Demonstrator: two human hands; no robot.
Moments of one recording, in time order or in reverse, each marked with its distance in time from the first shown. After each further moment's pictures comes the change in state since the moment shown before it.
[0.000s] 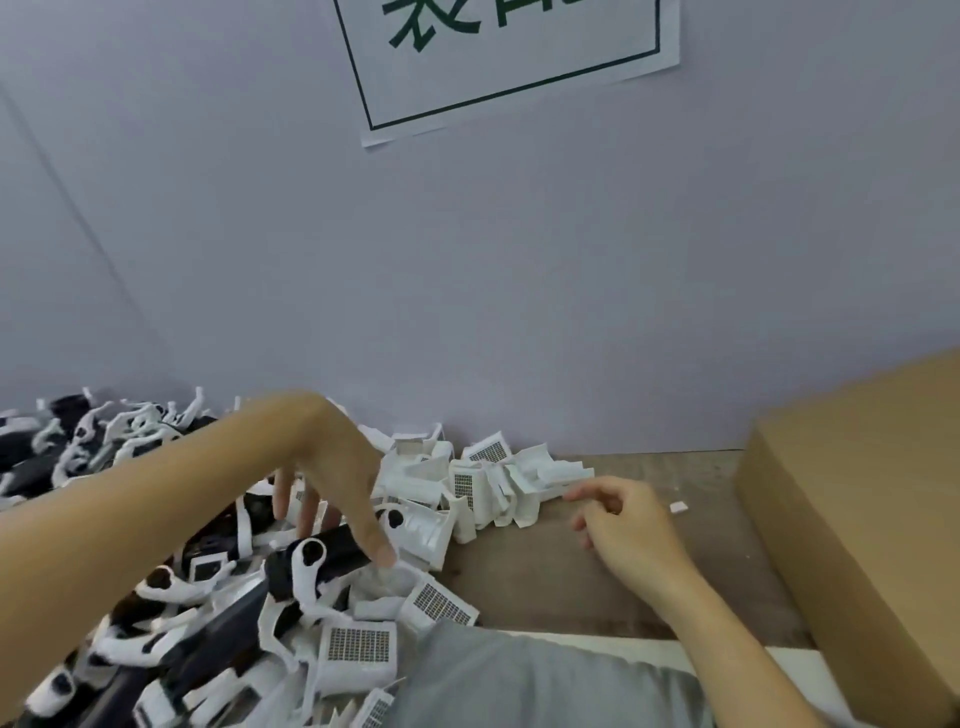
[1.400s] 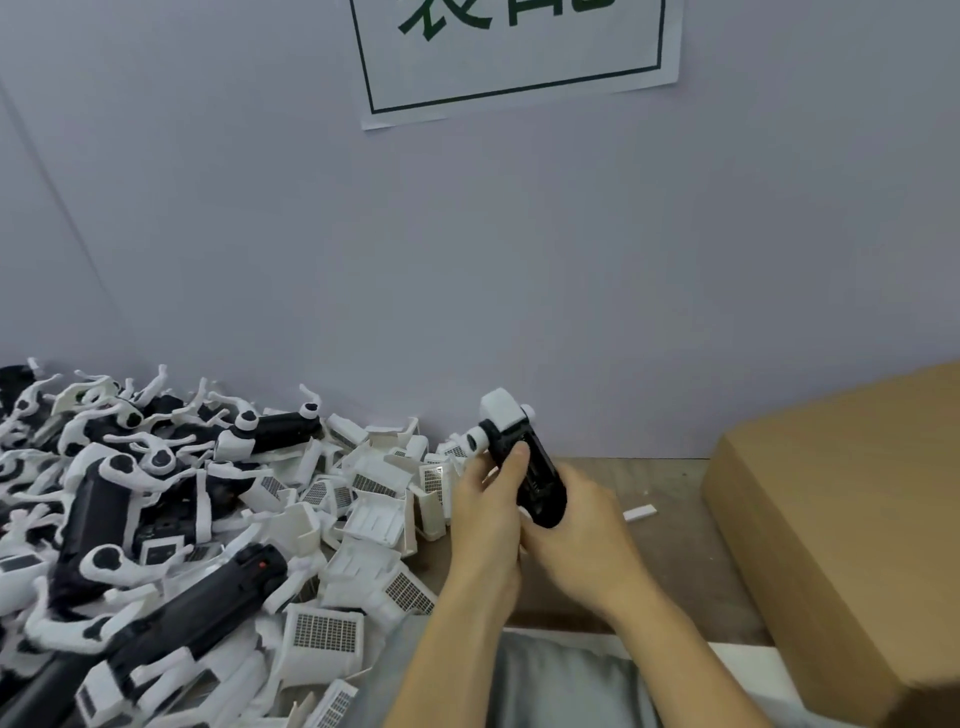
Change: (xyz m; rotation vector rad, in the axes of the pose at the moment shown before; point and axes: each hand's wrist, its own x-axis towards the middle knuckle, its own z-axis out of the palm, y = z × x) left_hand 0.068 0.170 0.073 -2.283 0.722 0.728; right_hand -0.008 -0.004 0.015 -0.189 -0.025 -0.297
